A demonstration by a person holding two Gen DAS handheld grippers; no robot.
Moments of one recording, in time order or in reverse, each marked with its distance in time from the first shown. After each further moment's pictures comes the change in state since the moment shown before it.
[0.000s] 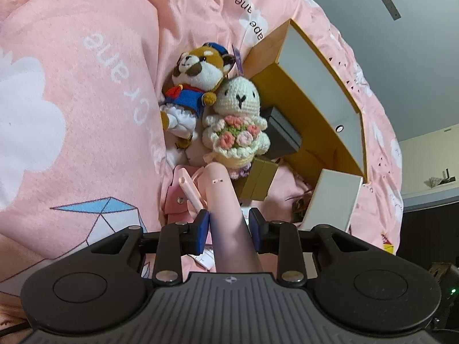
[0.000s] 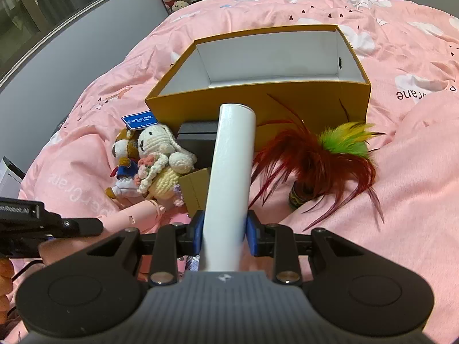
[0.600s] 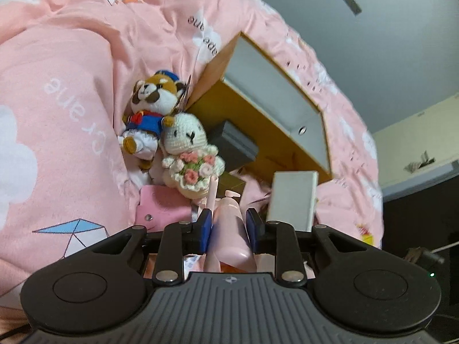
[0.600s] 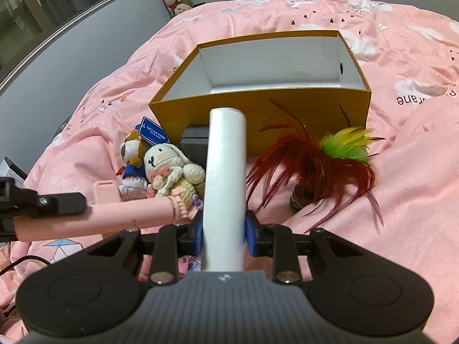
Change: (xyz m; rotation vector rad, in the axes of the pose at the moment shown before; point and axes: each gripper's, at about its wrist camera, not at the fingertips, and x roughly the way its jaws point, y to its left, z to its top) left arm -0.013 -0.028 0.000 0.147 -0.032 -0.068; right arm -0.003 0.003 0.002 -0.007 -0.013 0.004
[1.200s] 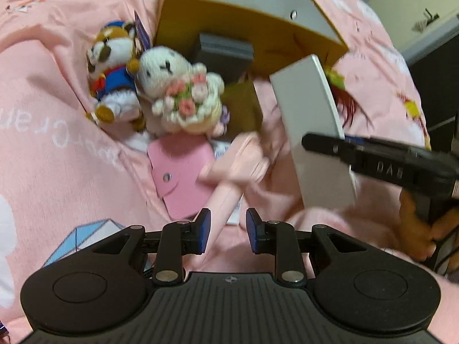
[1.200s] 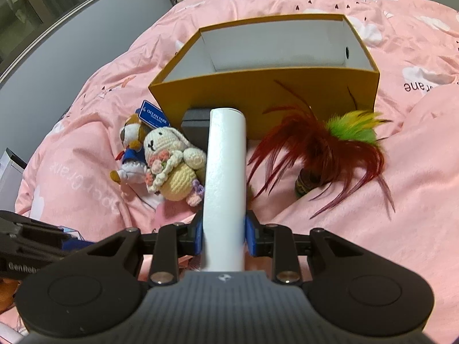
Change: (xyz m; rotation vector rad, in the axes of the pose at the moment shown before) left arm 0.047 -0.018 -0.023 0.430 0.341 0.143; right arm 0.013 -0.001 -0.006 -0.005 0.054 0.014
